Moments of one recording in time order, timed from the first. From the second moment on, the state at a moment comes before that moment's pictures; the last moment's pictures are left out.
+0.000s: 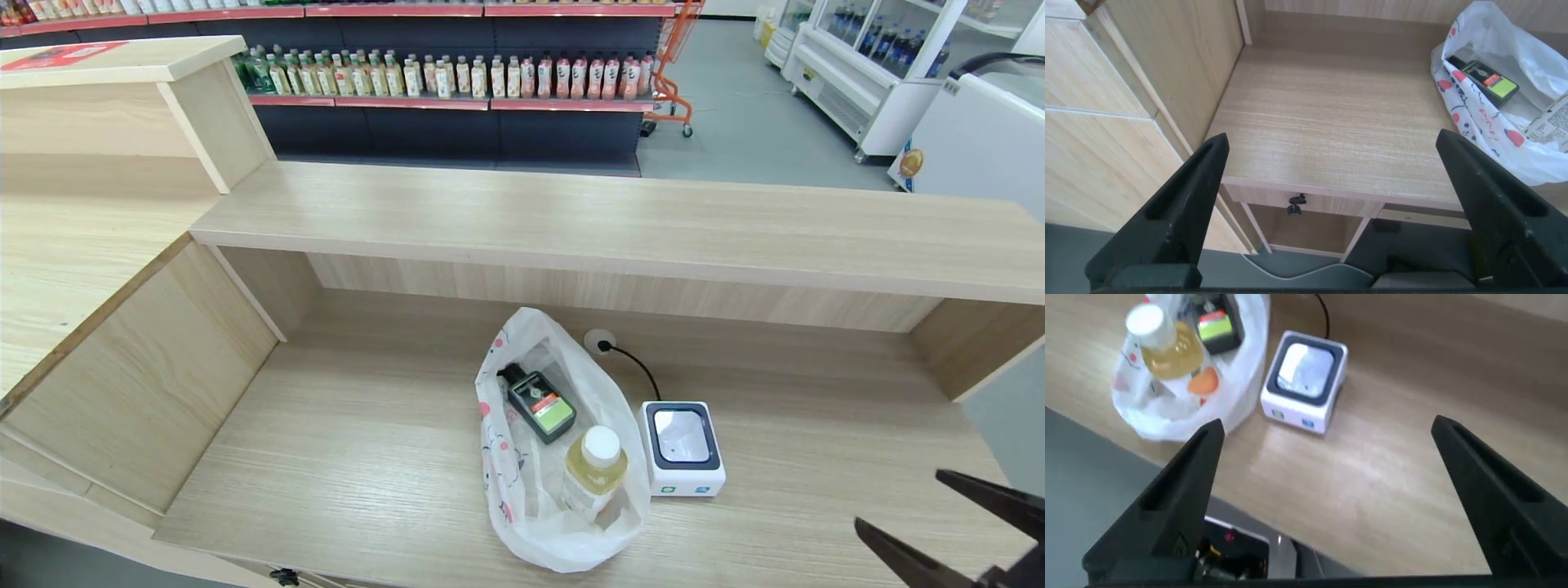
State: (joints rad) left arm 0.00 0.00 0.00 0.00 -0.01 0.00; right arm 0.28 0.88 -0.04 -0.62 0.04 -0.11
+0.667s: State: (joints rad) left arm 0.00 0.00 0.00 0.00 -0.01 0.00; right arm 0.01 0.11 0.00 -0.01 0.10 -0.12
